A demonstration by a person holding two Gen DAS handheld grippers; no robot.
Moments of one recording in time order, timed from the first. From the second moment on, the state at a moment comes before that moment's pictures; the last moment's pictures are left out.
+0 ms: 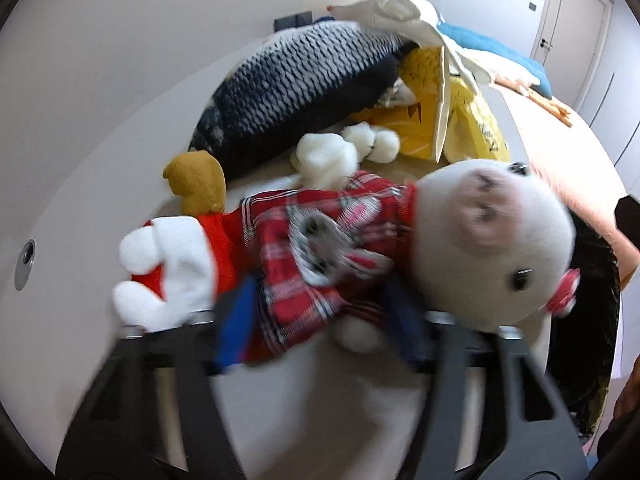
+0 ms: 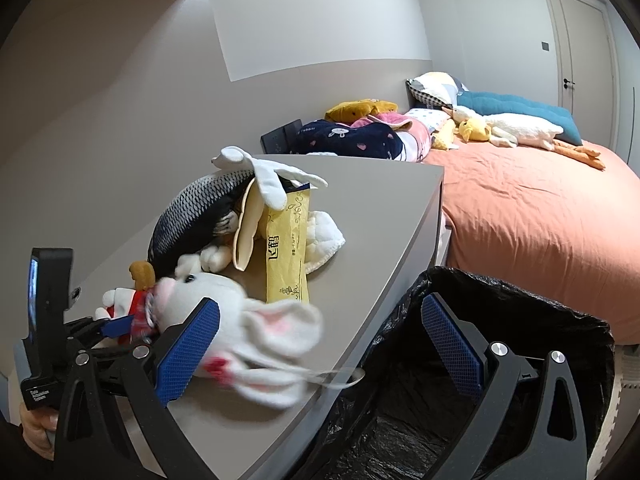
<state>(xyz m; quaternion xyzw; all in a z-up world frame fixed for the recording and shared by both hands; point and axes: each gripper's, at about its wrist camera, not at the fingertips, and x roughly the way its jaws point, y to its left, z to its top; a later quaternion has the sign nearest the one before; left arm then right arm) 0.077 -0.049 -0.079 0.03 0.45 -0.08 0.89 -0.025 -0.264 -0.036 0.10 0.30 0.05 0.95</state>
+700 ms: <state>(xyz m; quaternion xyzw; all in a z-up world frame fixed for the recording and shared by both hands) 0.033 0.004 -0.013 -0.04 0.34 -0.09 0.93 -0.006 -0.252 -0.048 0.10 0.33 0.07 0.94</state>
